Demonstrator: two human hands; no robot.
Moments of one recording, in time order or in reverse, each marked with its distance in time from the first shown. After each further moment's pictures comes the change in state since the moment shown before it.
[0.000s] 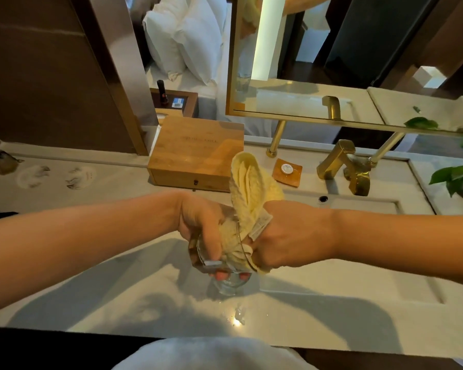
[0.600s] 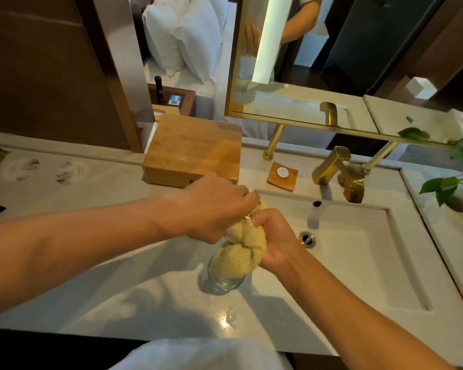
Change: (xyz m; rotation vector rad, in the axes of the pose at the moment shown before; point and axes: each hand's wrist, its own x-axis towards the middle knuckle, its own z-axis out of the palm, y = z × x) left_hand 0.008 0.015 0.015 1.958 1.016 -0.451; right_hand 0.024 -0.011 0.077 2.605 1.076 1.189
